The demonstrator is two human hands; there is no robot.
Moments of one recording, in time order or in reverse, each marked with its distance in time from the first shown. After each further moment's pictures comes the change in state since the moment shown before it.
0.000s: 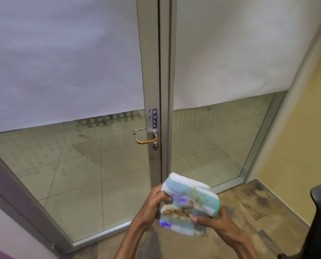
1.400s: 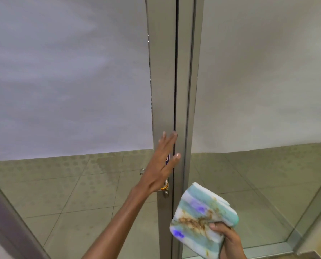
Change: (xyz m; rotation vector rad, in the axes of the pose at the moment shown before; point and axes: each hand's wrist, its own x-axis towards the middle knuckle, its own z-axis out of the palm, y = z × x) left_hand 0.274 0.145 -0.052 0.807 0.314 0.472; right_hand 0.250 -0.035 -0.103 0.654 0.043 0.187
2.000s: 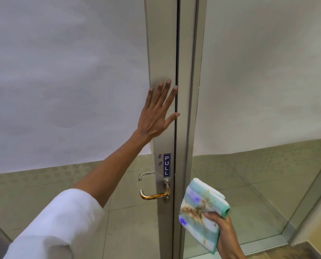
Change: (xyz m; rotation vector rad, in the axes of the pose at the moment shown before) left_hand 0.186 -0.052 -0.061 0.996 0.372 0.532; right_hand 0.049 0.005 0.020 -0.309 0.227 -0.212
